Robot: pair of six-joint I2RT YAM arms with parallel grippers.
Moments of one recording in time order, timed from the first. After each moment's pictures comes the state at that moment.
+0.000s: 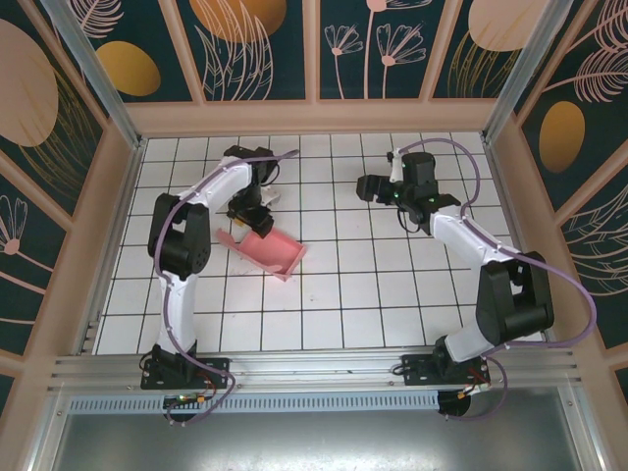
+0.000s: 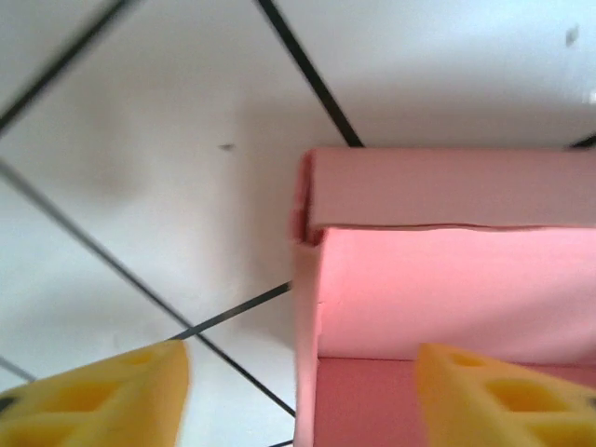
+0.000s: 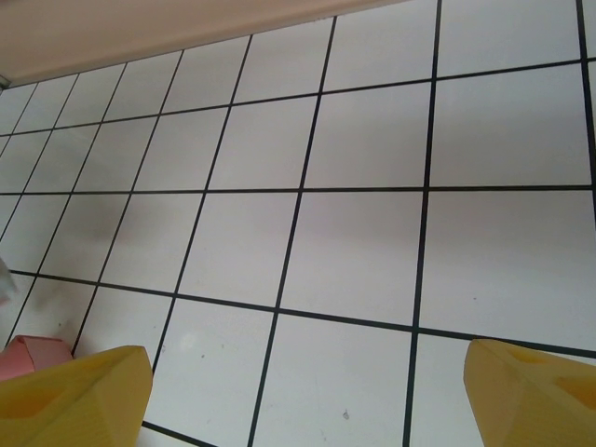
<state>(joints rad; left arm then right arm) -0.38 2.14 1.81 -1.30 -0.08 0.14 0.30 1.51 1.03 -0.13 -0.21 0.31</state>
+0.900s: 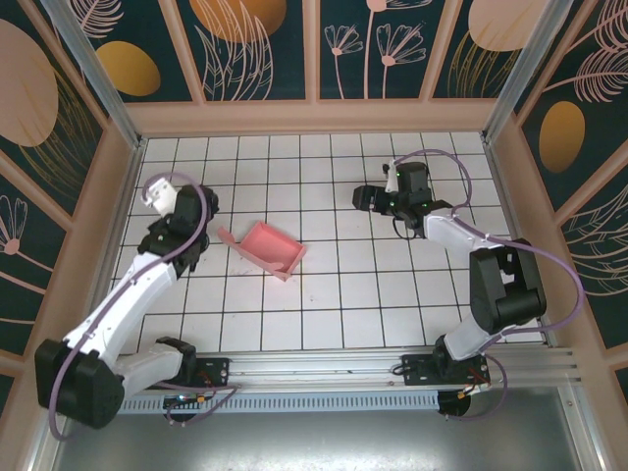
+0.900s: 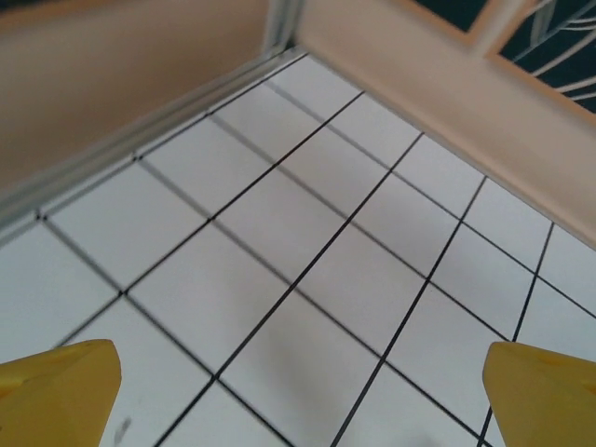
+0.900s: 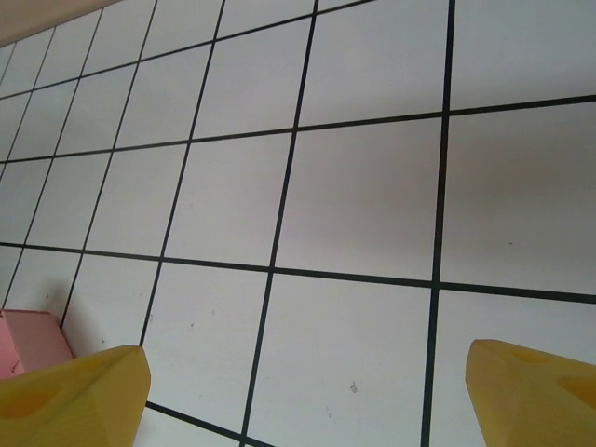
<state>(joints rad) -0.35 1.08 0.83 -0.47 -0.69 -0.89 0.30 1.59 0.97 -0.07 -0.26 0.36</state>
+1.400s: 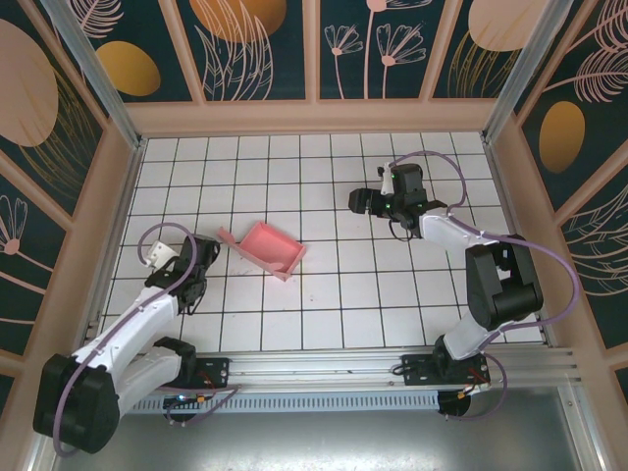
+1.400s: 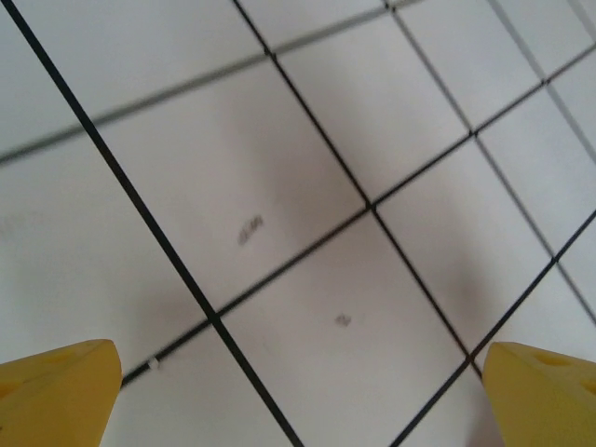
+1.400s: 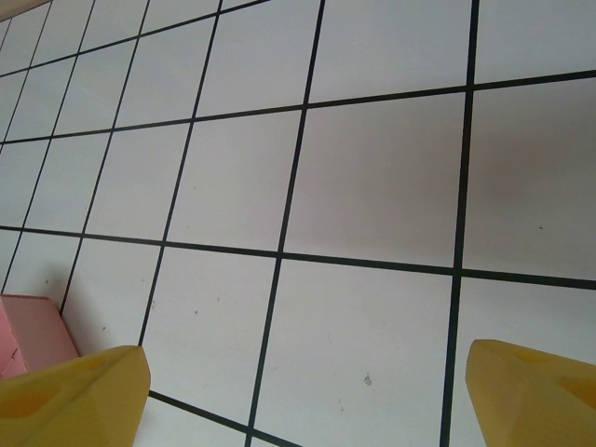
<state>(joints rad) -0.33 1.00 0.48 -0.47 -0.53 -1.28 0.32 1.61 0.98 -0.07 -0.26 0.36</state>
